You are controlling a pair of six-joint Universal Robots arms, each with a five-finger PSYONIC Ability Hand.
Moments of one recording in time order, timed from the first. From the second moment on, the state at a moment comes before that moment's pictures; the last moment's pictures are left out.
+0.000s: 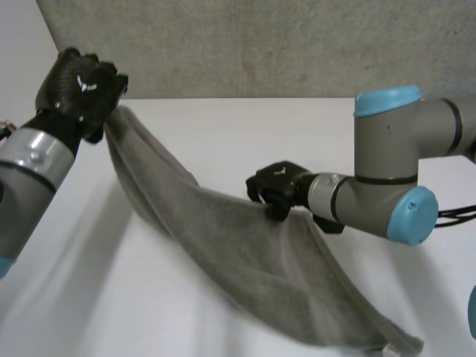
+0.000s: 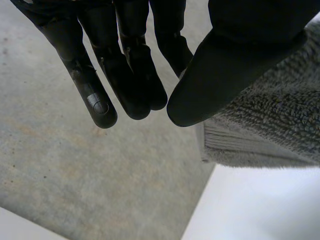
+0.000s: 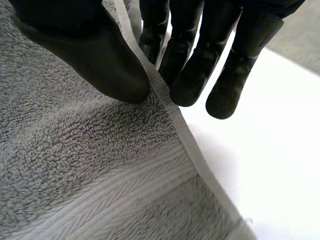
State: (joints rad) left arm 4.48 -1.66 -1.68 3.53 -1.31 3.82; right arm 2.07 -0.78 0.90 0.44 1.14 2.79; left_hand 1.18 1.22 1.22 1.22 1.02; right_hand 1.32 1.32 1.33 1.33 1.16
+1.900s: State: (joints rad) left arm 4.39 -1.77 -2.04 3.59 -1.38 3.48; right arm 1.76 -1.30 1.83 0.13 1.19 2.39; left_hand 0.40 0.39 0.39 0.39 0.21; right_hand 1.32 1.33 1.33 1.33 1.17
